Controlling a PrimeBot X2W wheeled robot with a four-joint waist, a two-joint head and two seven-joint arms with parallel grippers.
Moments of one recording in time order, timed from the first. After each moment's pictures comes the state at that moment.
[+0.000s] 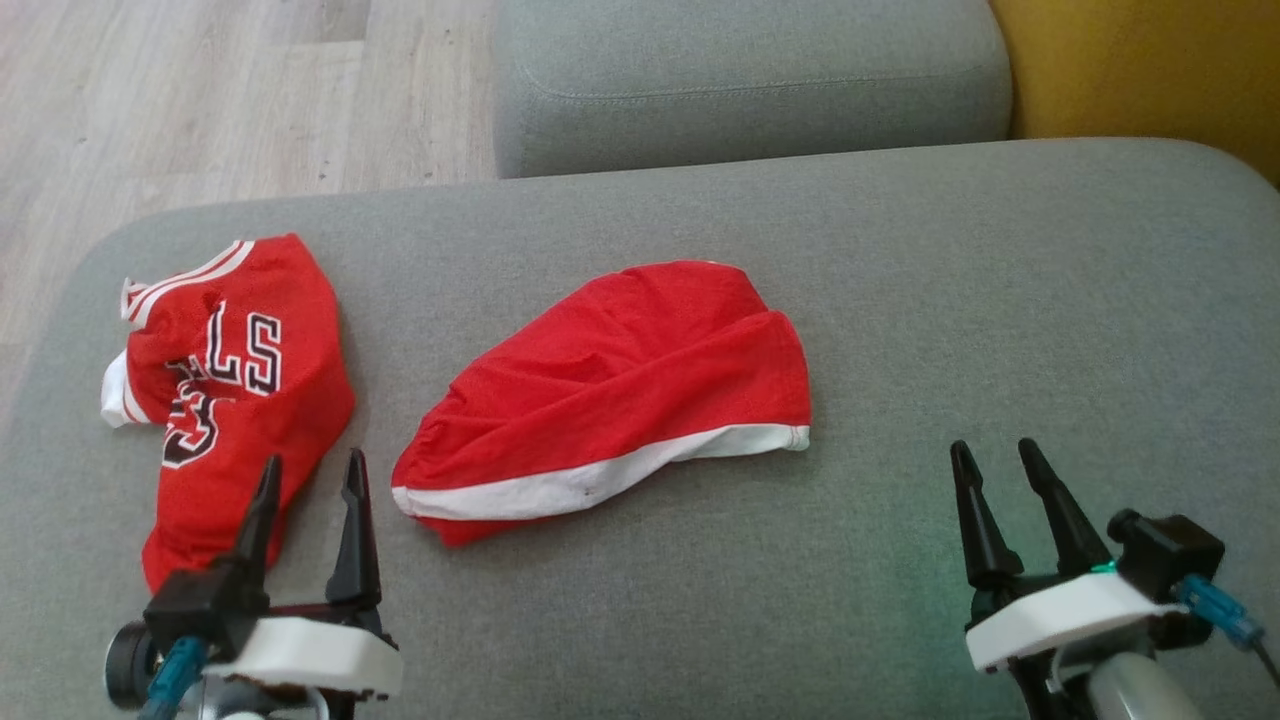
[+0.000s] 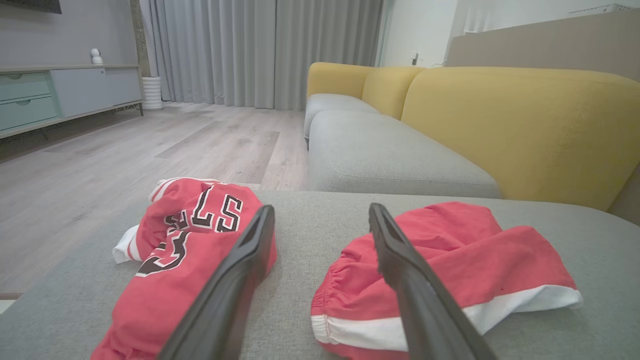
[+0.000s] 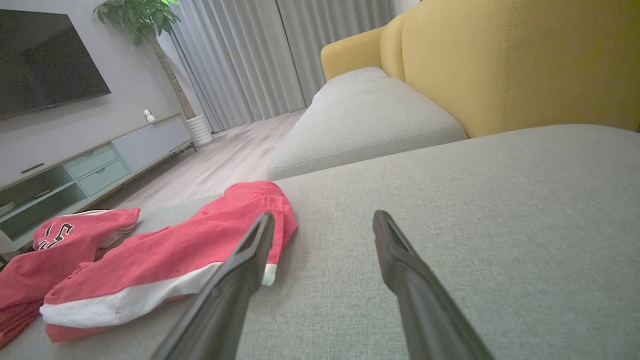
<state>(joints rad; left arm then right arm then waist) 0.10 0.07 -0.08 0.07 -0.17 0.01 -0.25 -0.03 -0.16 0.19 0.34 0.42 0.12 -0.23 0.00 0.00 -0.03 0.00</state>
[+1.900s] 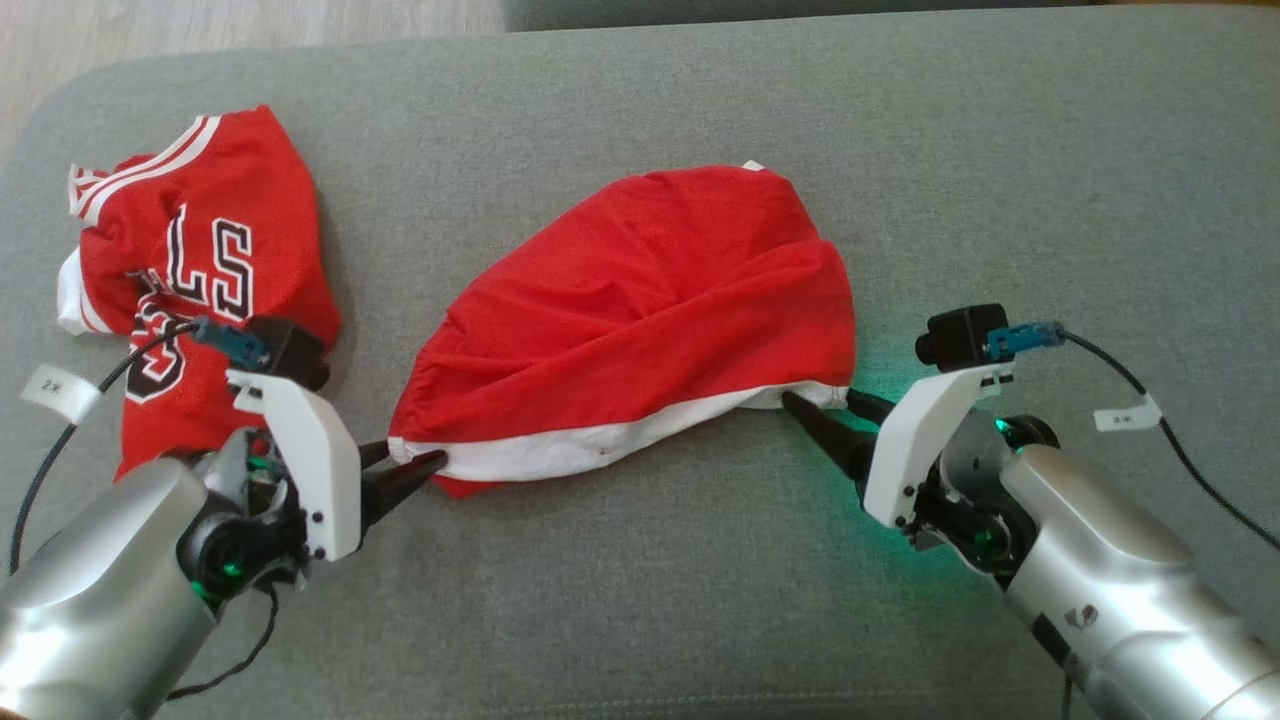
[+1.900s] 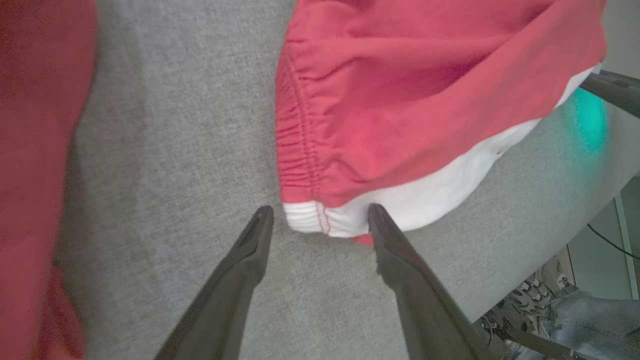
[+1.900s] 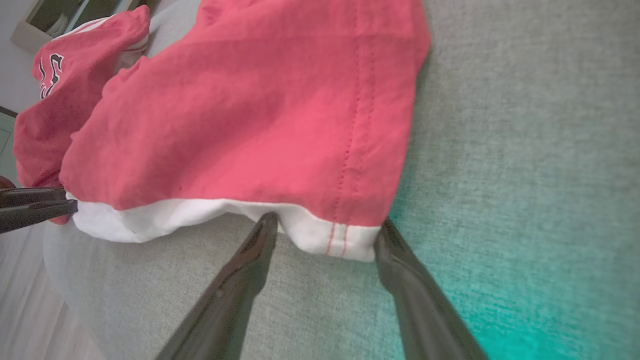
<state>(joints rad) -0.57 0.57 -0.88 0.45 -1.11 -0.12 0.48 -0.58 -0.29 0.80 0.67 1.00 0.12 0.27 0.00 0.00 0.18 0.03</state>
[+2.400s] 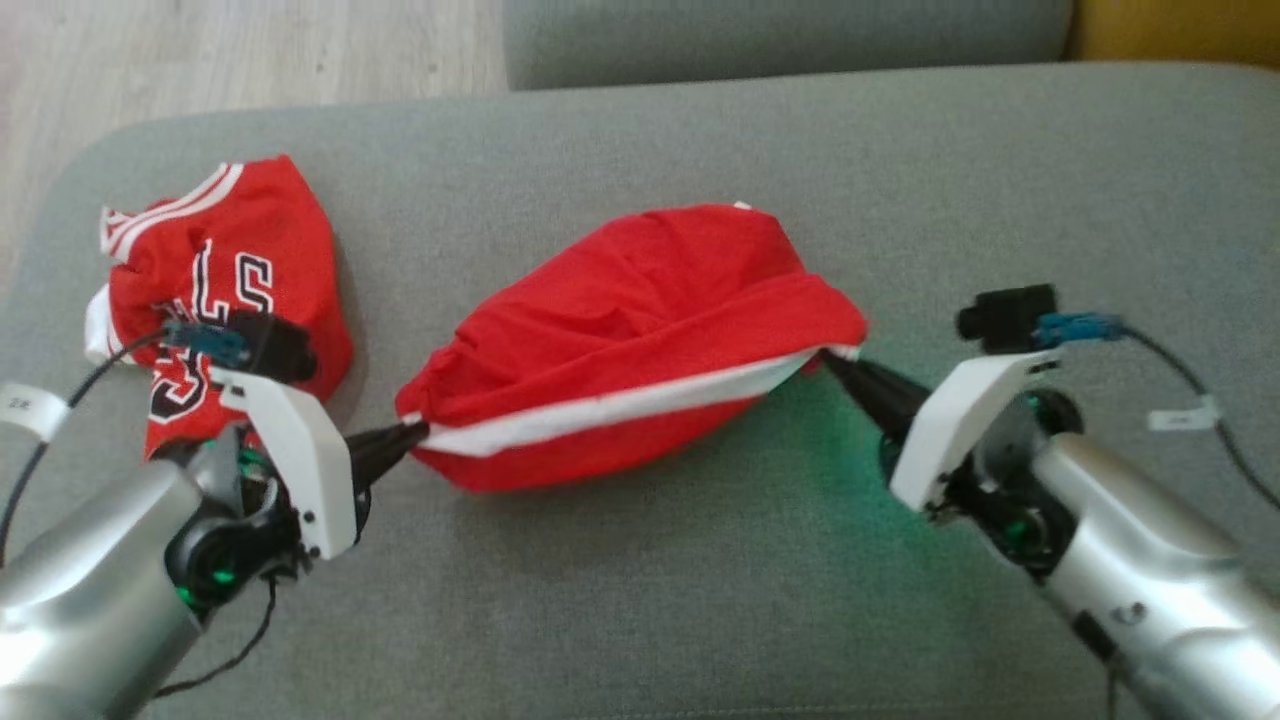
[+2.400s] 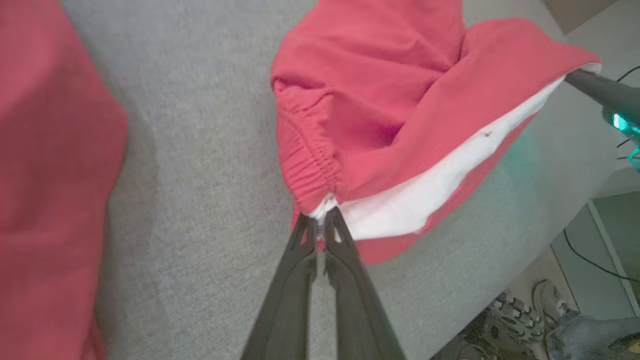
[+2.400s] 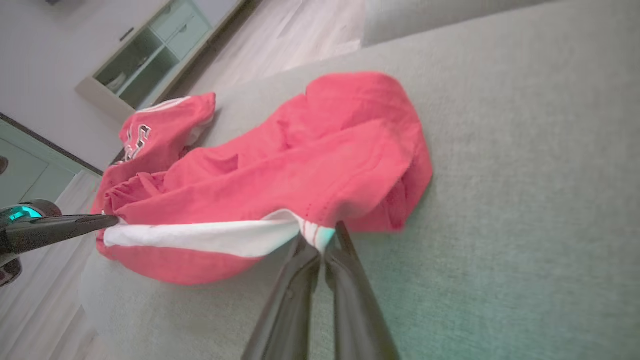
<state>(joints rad) -0.60 0.62 -0.98 0.40 -1.19 -0.12 0.34 -0.58 -0.37 0.86 0.56 1.09 0.12 0.15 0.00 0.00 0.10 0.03</state>
